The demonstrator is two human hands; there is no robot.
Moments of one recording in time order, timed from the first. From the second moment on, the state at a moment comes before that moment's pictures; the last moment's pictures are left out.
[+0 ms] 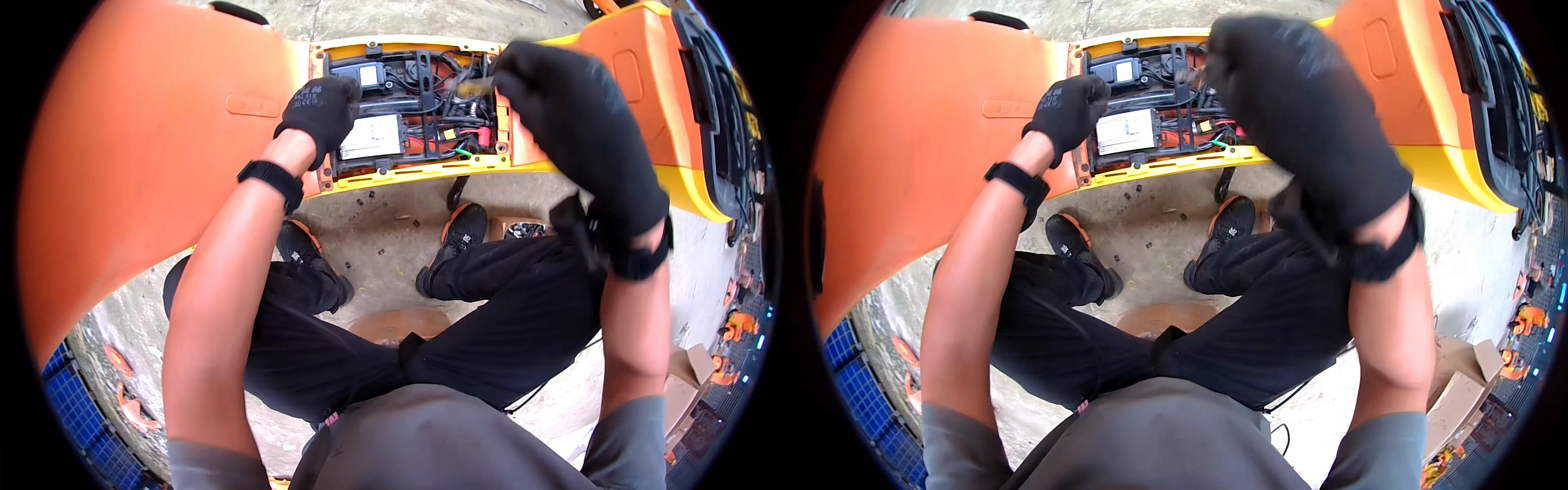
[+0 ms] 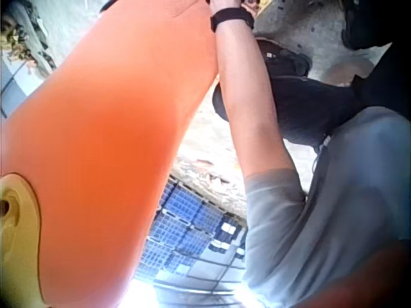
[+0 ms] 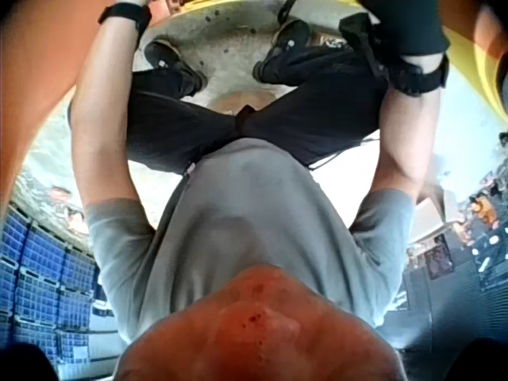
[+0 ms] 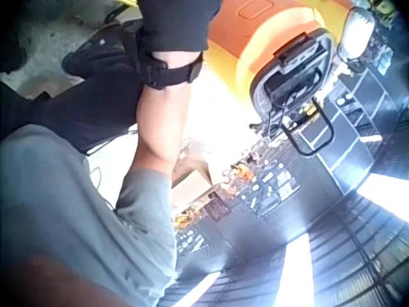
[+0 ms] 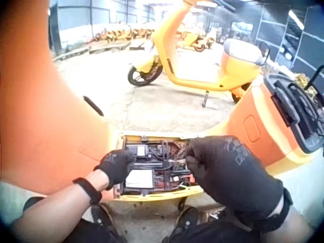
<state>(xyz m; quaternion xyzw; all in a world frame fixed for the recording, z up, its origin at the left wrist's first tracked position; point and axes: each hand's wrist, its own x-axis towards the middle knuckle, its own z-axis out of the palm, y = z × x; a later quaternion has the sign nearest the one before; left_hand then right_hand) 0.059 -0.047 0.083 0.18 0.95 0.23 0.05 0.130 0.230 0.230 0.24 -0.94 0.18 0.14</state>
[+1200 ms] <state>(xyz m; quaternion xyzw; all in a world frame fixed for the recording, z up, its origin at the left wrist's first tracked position) 0.010 0.009 0.022 0.30 0.95 0.11 -0.04 0.234 0.204 0.229 0.36 -0.91 0.18 -0.11</state>
